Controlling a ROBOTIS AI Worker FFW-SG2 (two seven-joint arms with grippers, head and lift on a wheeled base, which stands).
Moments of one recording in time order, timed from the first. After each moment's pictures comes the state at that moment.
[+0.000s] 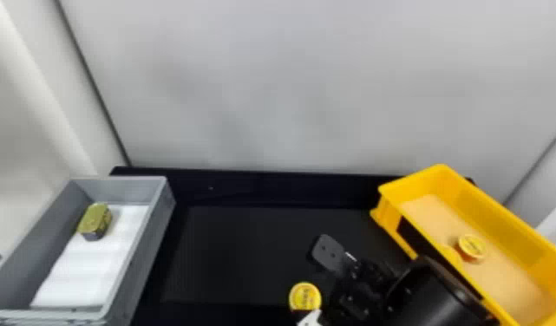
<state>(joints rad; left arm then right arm) -0.15 0.00 0.69 -2.20 -0.30 0.18 -0.21 -0.09 -0.31 0.59 -1.74 0.43 0.94 0.71</state>
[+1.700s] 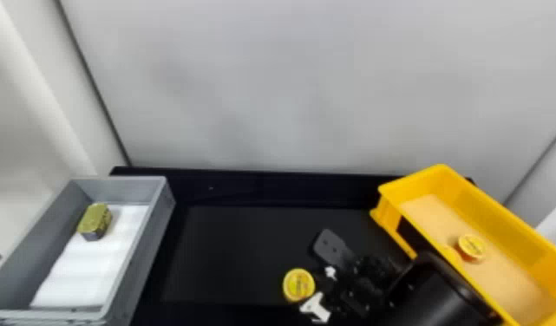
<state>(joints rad) -0.14 0.00 0.69 -2.20 -0.30 0.18 -0.21 -0.09 -0.30 0.58 -1.77 0.44 0.96 0.73</state>
